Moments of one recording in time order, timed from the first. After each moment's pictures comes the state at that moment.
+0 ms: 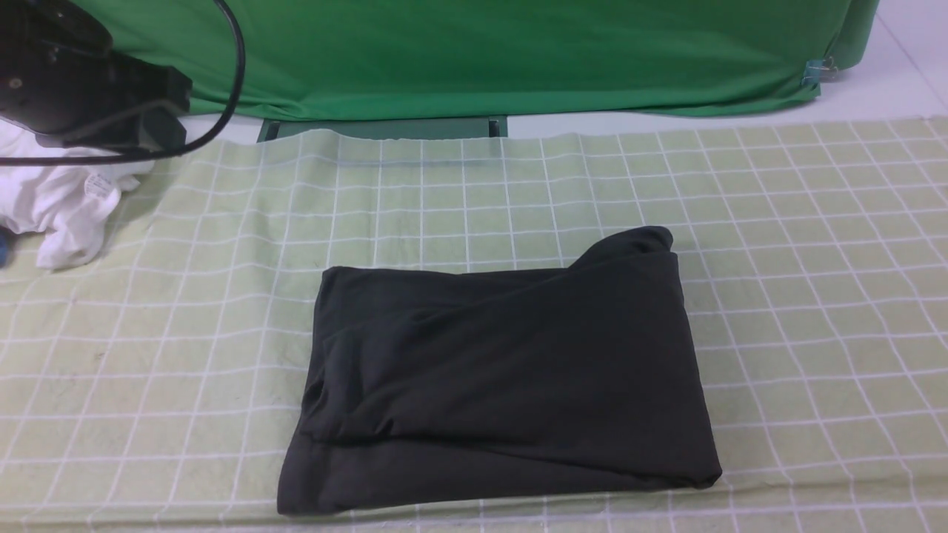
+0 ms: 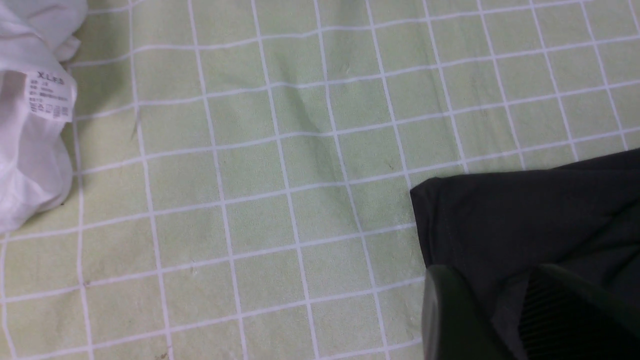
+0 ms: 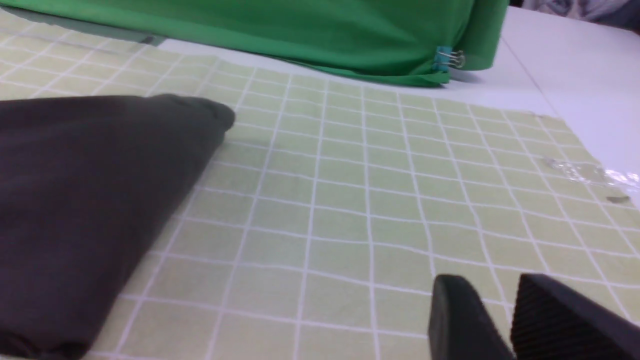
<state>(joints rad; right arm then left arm) 0.08 0.00 0.01 0.01 0.23 -0.08 0.09 1.51 -1.39 -0.27 0.97 0.27</state>
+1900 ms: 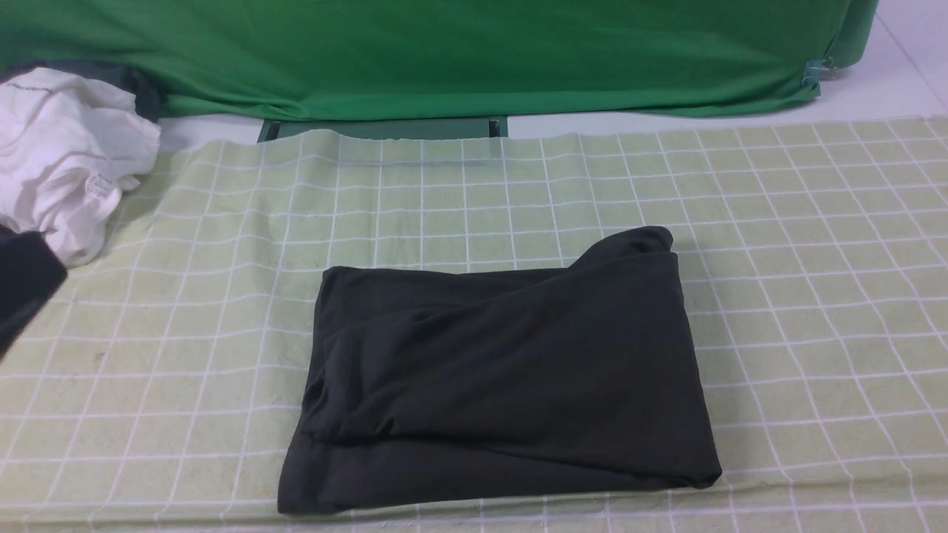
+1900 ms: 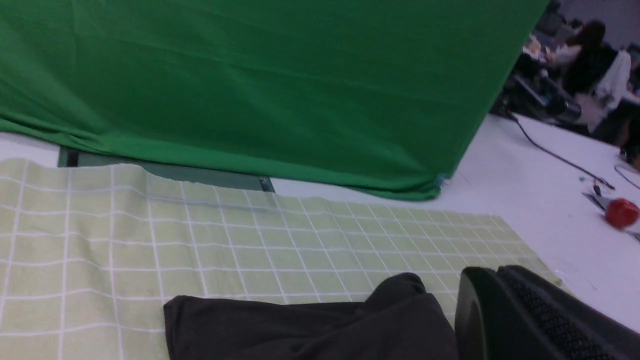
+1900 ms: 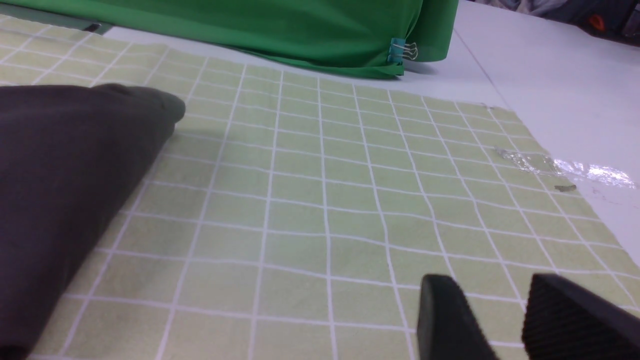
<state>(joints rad) 0.02 0.00 0.01 -0.03 0.23 -0.08 0.09 0.32 -0.60 -0.76 0.62 0.33</state>
